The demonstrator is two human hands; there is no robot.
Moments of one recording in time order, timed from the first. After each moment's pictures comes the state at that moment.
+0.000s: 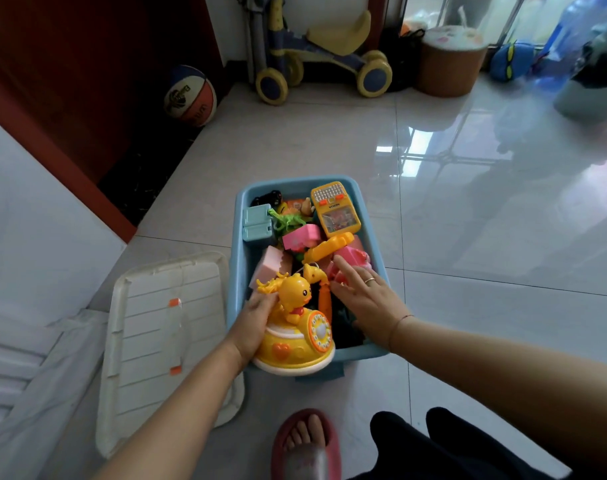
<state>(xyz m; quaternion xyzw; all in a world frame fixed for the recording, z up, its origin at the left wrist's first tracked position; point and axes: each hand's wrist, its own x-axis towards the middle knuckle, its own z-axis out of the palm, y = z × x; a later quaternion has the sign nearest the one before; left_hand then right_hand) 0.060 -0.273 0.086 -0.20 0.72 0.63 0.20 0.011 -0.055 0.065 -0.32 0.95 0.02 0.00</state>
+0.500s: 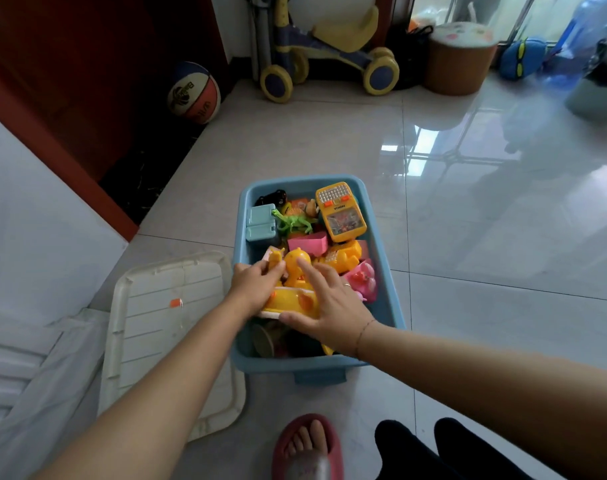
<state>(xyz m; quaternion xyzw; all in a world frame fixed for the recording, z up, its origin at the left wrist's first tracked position) -0.004 -0.282 0.089 -0.21 0.85 0.46 0.15 0.021 -0.115 0.088 -0.17 0.92 -0.31 0.16</state>
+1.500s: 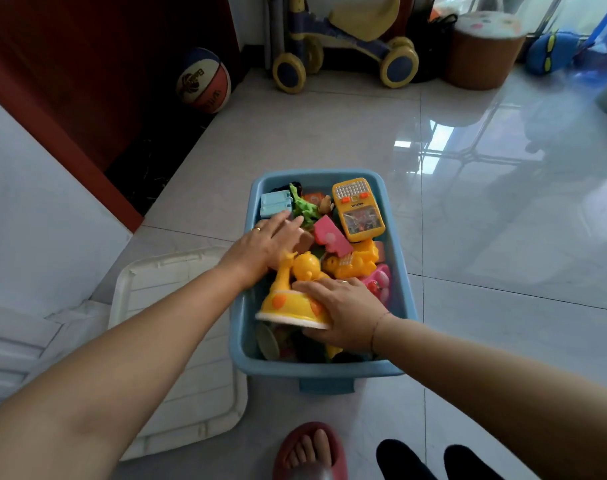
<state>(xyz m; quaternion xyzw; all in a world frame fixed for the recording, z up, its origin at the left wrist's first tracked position) -0.068 -0.317 0.064 0.14 0.99 0.08 0.02 -0.008 -0.107 0.073 -0.34 0.92 -0.16 0.15</state>
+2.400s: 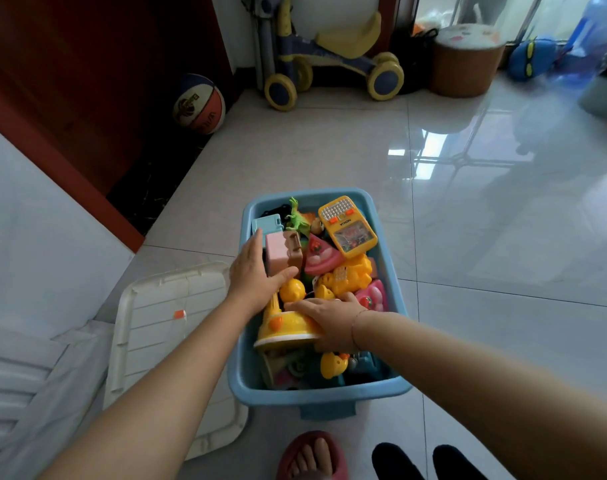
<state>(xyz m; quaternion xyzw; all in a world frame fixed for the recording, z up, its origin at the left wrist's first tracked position) -0.032 -0.286 0.076 -0.11 0.94 0.32 0.03 -0.016 -0.111 0.080 -0.34 0.88 -0.07 0.32</state>
